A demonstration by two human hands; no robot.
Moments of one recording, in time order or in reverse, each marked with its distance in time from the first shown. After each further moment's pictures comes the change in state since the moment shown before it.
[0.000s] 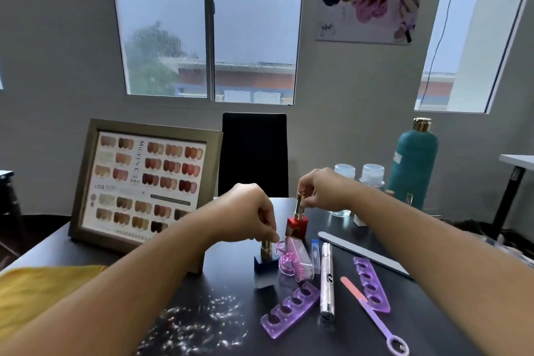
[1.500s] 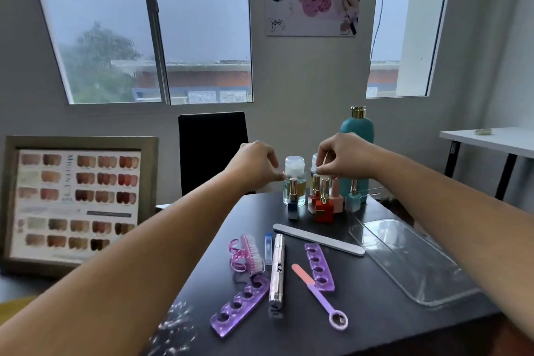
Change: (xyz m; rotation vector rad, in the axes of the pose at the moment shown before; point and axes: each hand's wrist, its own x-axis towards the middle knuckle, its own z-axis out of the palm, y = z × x) left_hand 0.112 0.059 0.018 0.022 0.348 0.073; right_hand -0.080 0.067 -0.074 0.155 0.165 0.209
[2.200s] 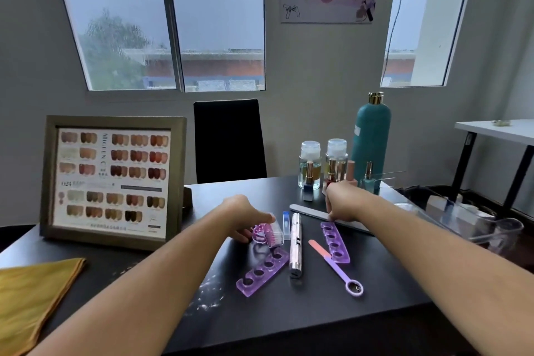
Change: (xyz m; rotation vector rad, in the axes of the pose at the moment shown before) left_hand -0.078 -0.064 0.034 -0.221 -0.413 -0.638; right_hand -0.016 0.003 0.105 -0.386 -0.318 0.197
